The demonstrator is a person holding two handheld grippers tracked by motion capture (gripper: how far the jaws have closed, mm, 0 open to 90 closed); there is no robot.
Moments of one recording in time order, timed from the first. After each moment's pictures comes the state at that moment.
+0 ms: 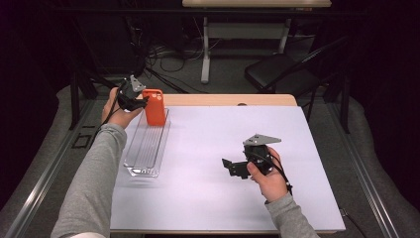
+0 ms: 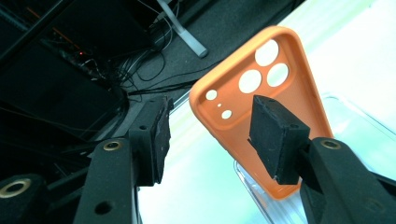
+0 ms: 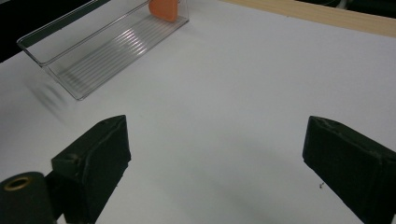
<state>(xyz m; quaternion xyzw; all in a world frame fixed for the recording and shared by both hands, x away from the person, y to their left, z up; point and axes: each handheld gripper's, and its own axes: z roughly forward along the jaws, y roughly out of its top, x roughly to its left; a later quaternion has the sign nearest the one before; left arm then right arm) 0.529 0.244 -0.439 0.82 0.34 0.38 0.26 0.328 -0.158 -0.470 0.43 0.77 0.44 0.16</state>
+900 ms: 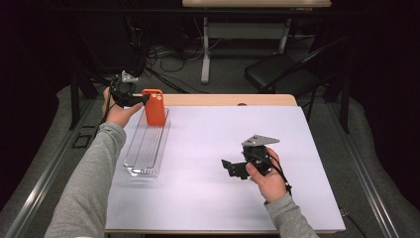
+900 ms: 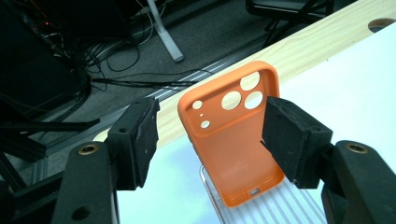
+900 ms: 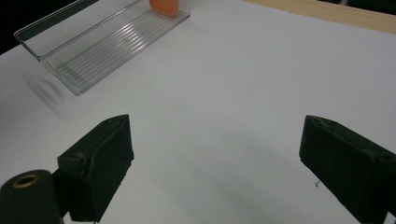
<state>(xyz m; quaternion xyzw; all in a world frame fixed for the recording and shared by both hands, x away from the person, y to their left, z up) 0.526 0.251 -0.424 0.79 0.42 0.30 0.33 0.328 -0.155 -0.473 0.43 0.78 0.43 0.16</state>
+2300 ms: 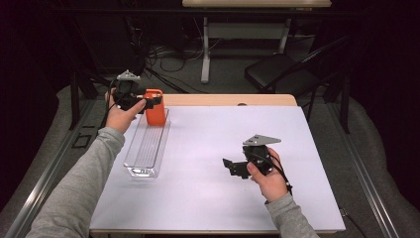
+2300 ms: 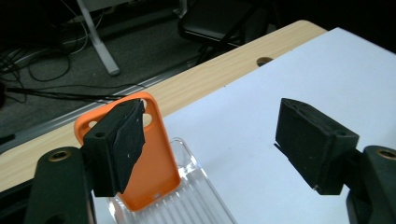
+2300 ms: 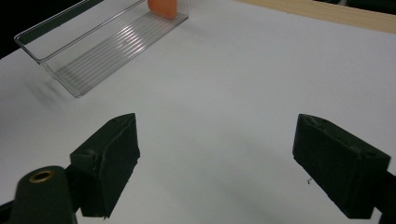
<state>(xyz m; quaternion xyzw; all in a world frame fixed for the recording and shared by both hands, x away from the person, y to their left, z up) 0.481 0.226 -0.387 0.79 0.40 0.19 0.43 0.329 -0.158 -0.472 0.43 0.77 0.44 0.16</state>
